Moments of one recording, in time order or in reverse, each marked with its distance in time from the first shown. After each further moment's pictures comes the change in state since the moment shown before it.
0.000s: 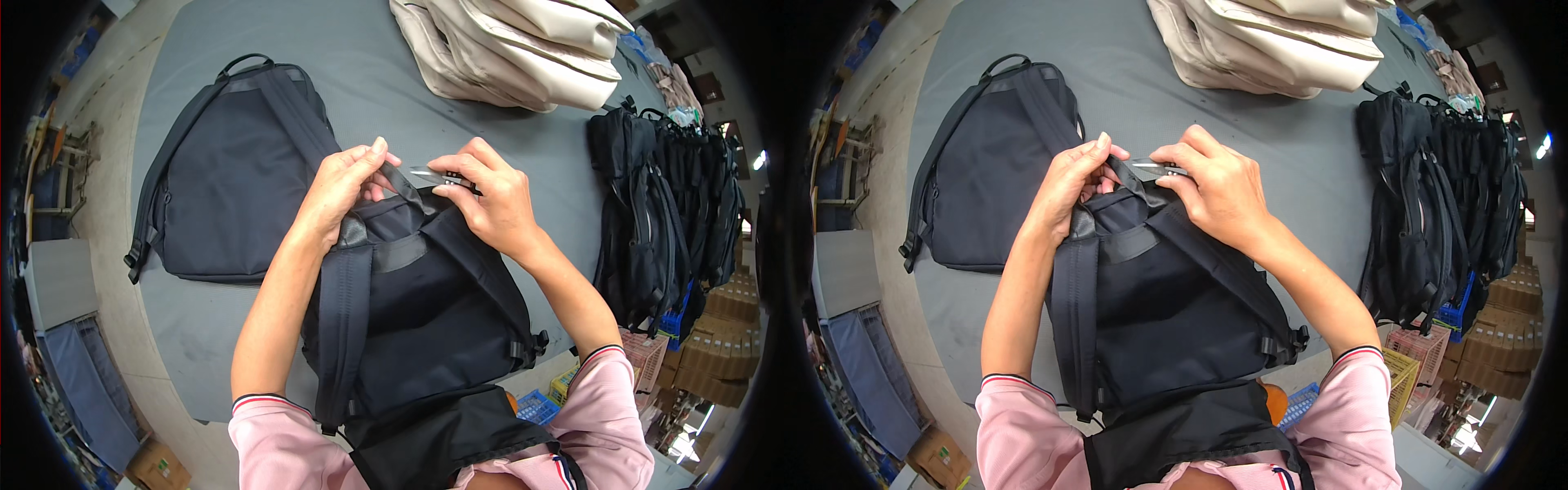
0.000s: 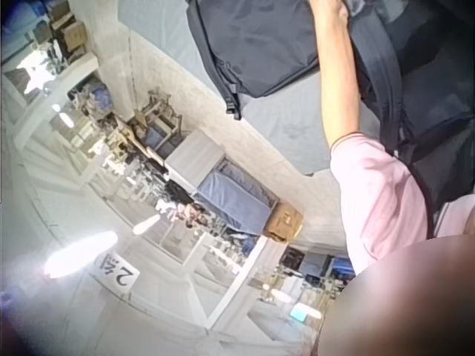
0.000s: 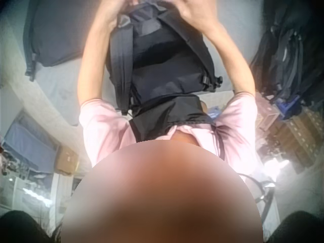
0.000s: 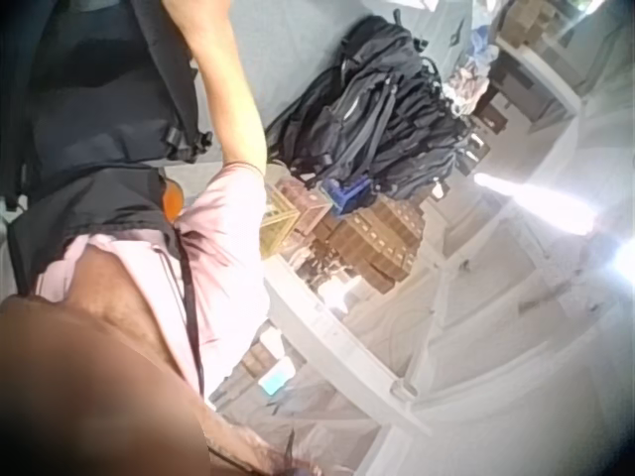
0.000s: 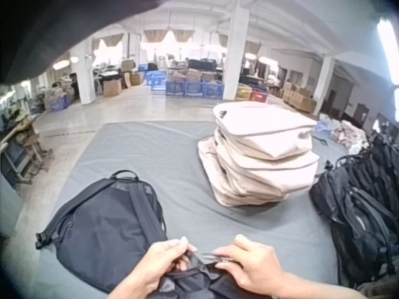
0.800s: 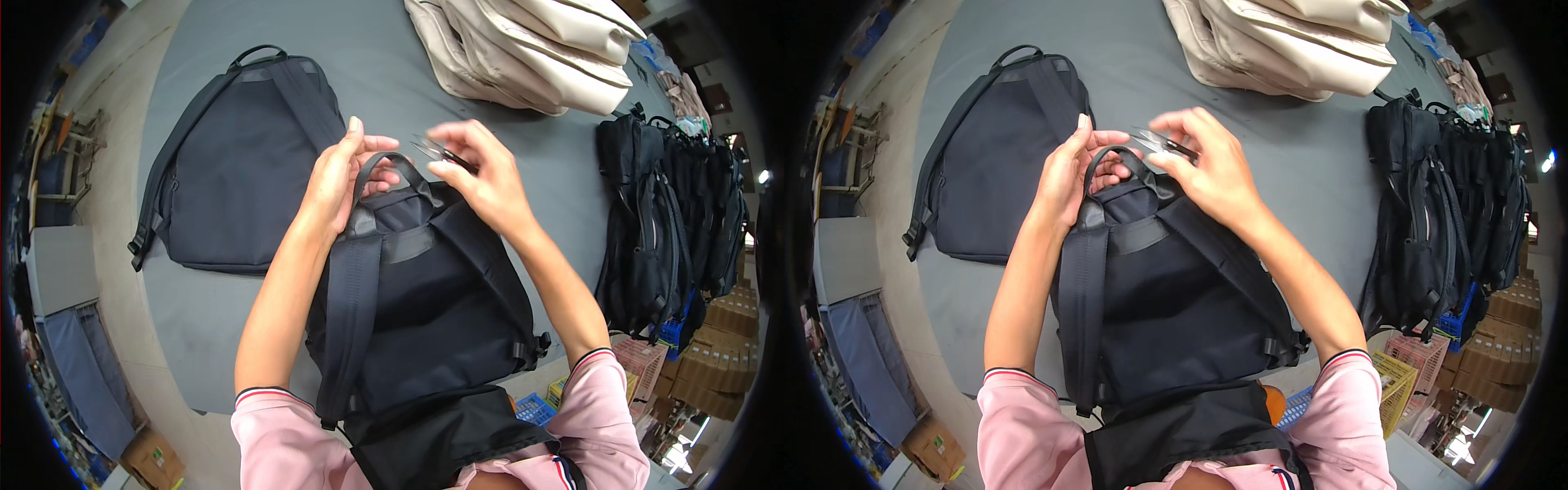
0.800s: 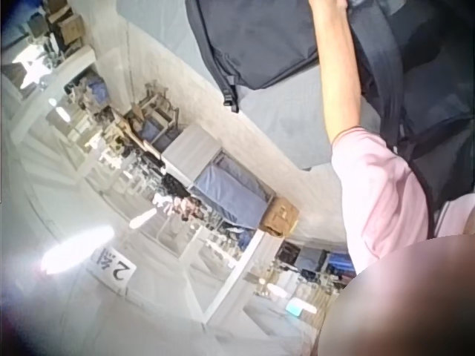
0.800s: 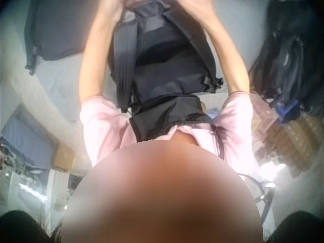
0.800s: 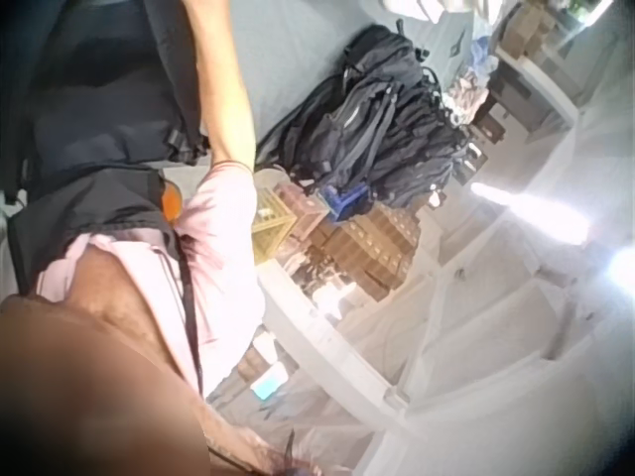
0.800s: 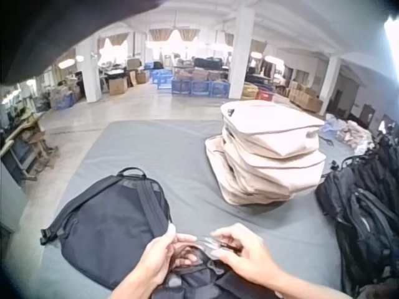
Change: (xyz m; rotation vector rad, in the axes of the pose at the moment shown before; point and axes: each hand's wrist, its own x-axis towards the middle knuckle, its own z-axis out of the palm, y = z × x) left_hand 0.003 -0.005 -0.011 -0.307 -0.012 -0.039; right_hand 0.020 0.007 0.023 0.484 0.131 0.175
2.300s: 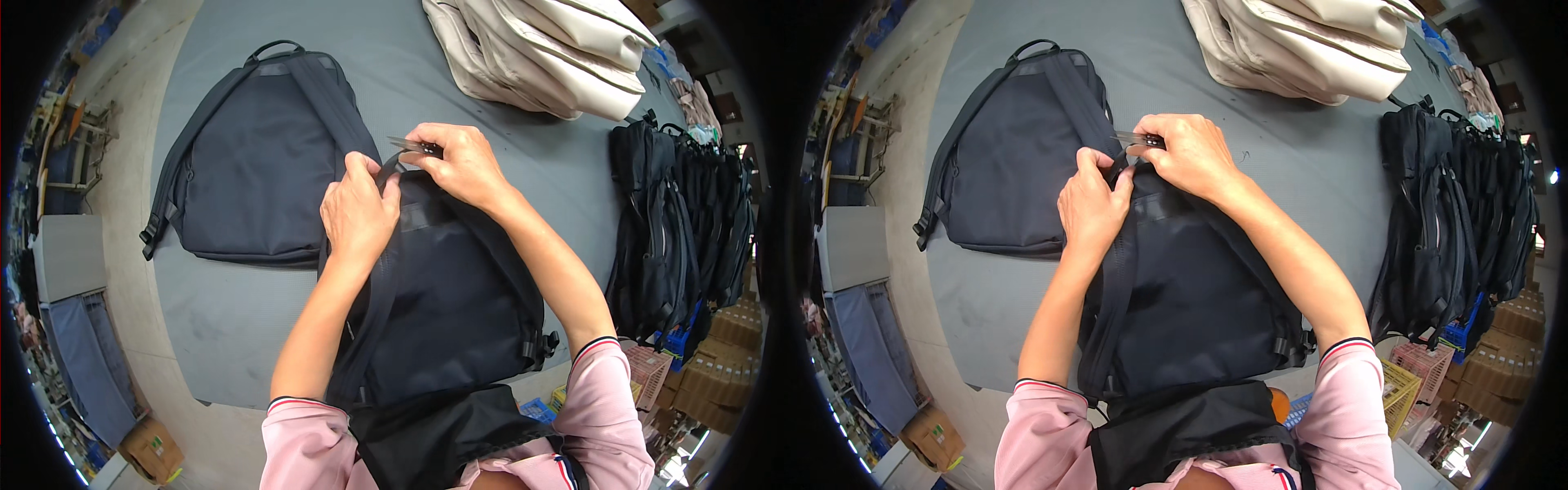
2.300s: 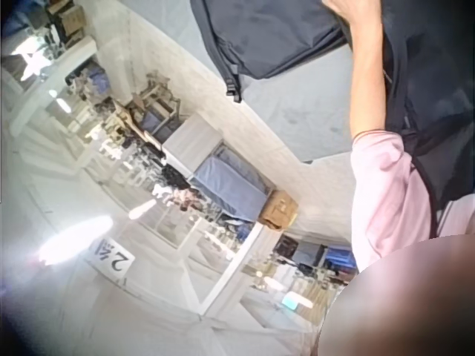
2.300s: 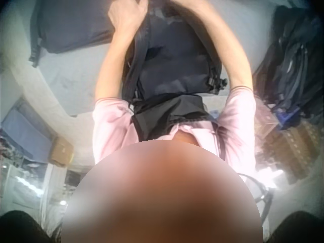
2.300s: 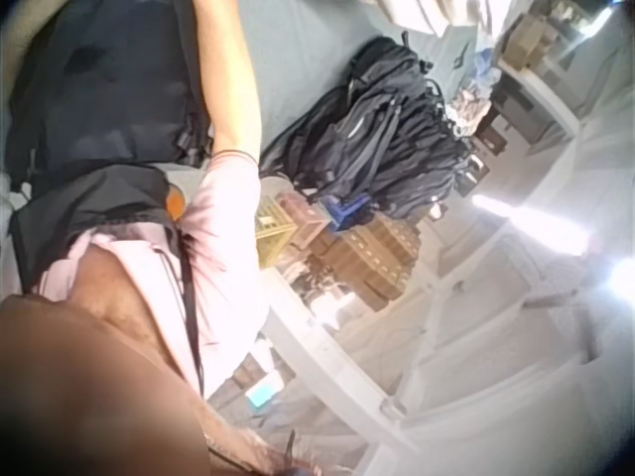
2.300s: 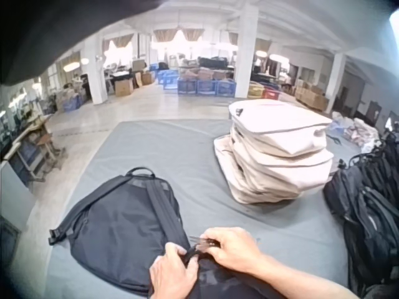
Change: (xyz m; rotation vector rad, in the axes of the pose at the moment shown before) left_hand -0.028 -0.042 0.007 1.223 0.639 0.552; right_hand 0.028 -0.002 0.033 -0.188 -0.303 0.091
